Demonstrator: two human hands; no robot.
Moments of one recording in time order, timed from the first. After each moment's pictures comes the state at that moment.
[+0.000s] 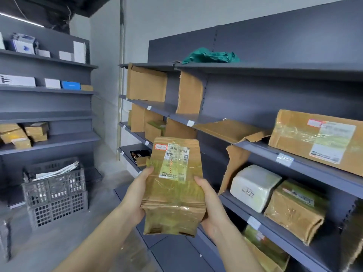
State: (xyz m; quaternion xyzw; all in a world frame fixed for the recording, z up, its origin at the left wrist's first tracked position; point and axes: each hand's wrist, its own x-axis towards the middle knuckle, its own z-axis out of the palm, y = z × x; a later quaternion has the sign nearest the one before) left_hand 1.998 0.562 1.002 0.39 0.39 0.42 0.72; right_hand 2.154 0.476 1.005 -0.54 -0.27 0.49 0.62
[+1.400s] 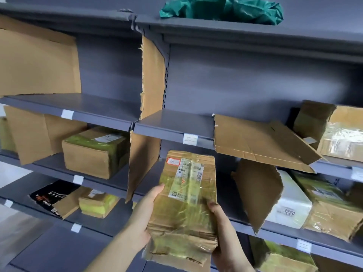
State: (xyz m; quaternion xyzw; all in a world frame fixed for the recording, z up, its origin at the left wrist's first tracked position) left_hand 2.102 1.027 0.938 0.45 0.31 0.19 0.81; right_hand 2.165 0.842 0.960 -0.45 -0.05 0.34 0.83
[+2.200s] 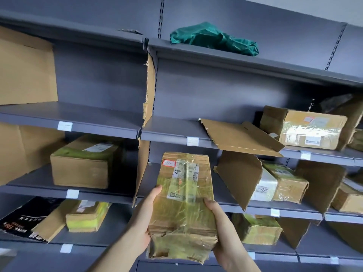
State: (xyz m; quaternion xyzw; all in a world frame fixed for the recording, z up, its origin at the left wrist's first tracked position) left_hand 2.038 1.077 0.958 0.52 0.27 0.07 0.81; right_hand 2.054 0.891 0.983 -0.55 0.00 0.20 0.81
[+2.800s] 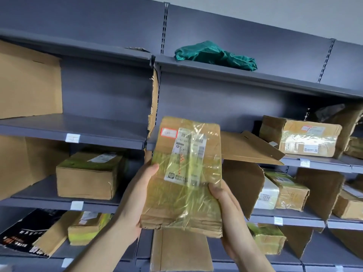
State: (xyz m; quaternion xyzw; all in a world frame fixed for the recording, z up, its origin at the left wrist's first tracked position) left_hand 2.102 1.152 1.043 0.64 0.23 0.15 0.72; right_hand 2.035 0.911 1.035 -0.62 -0.22 0.04 0.75
